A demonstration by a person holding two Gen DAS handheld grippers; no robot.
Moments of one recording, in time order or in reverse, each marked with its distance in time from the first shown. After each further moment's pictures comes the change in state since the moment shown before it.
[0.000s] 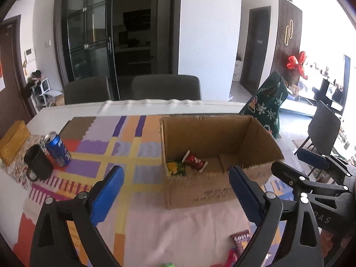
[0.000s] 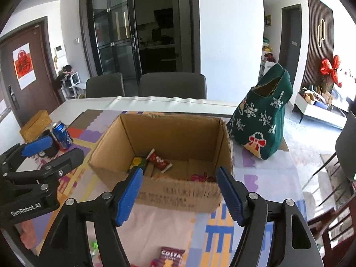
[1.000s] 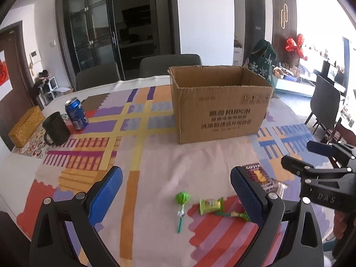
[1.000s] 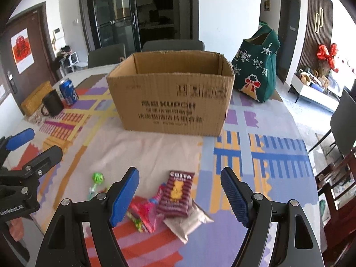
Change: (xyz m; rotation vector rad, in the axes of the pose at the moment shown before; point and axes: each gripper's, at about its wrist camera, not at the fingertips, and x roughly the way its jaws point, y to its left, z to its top) left arm -0.066 0.002 -0.129 0.075 0.031 0.068; right arm -0.041 0.022 -0.127 -0.006 0.129 -0.031
